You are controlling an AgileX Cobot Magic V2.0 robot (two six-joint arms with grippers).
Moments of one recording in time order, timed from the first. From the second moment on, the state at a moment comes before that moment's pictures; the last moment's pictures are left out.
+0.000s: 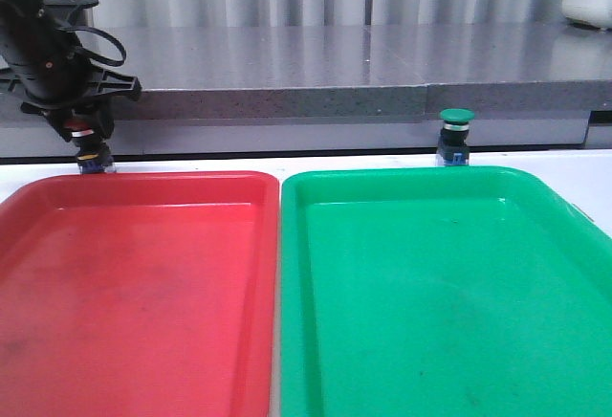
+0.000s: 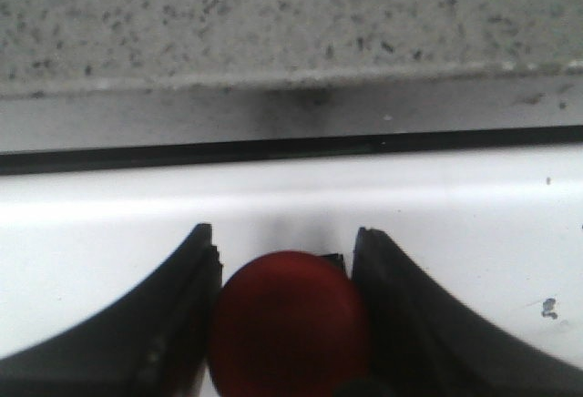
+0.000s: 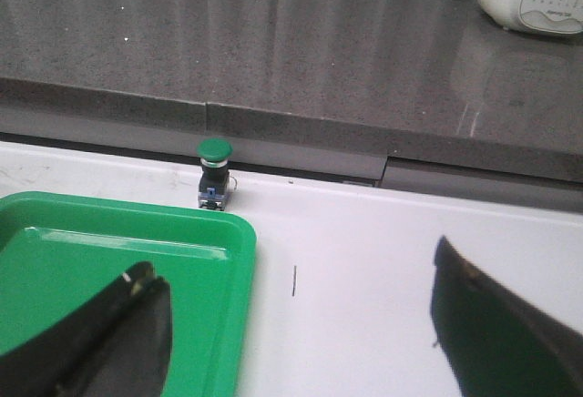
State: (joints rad) left arm -0.12 2.12 -1.62 0.11 0.49 -0.19; right arm 0.06 0.36 -0.43 -0.04 0.33 -0.01
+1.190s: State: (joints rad) left arm -0.52 1.61 -0.97 0.20 0.56 -0.24; right arm 0.06 0.36 -0.43 -0.04 0.33 -0.01
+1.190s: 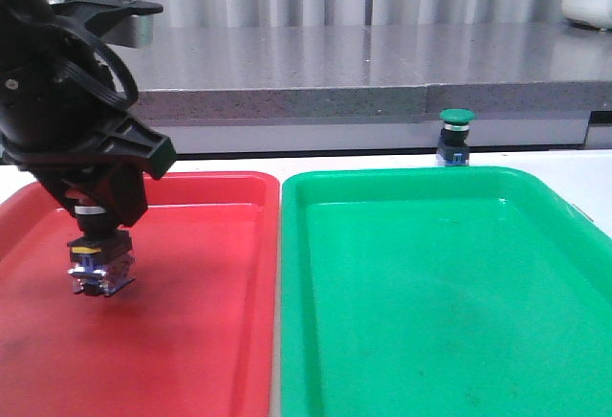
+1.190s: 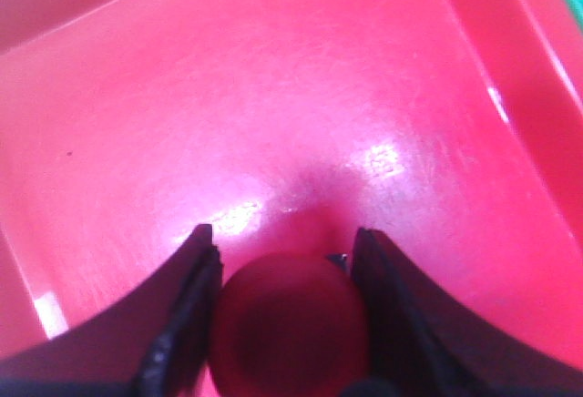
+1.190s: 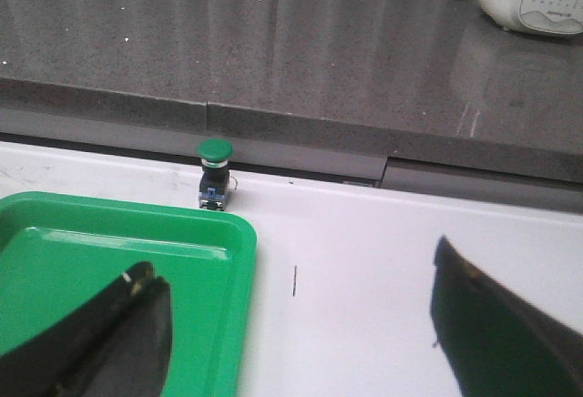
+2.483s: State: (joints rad) left arm -0.52 1.61 -0.95 0.21 0.53 -0.27; right arm 0.06 0.36 -0.43 -0.04 0.33 -0.01
